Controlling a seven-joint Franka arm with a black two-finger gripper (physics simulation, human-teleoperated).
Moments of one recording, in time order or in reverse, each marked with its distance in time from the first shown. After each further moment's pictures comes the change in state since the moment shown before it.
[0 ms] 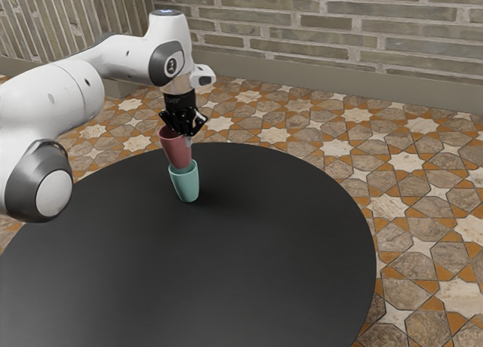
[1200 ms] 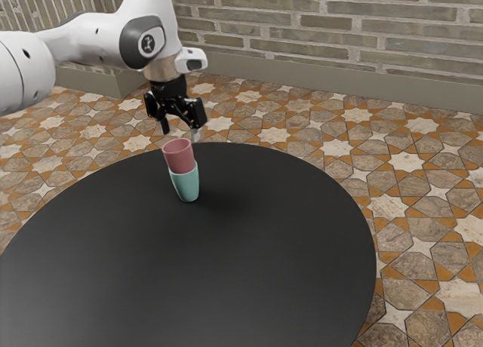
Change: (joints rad) arm -0.101 -0.396 0.003 -0.400 -0.026 0.004 0.056
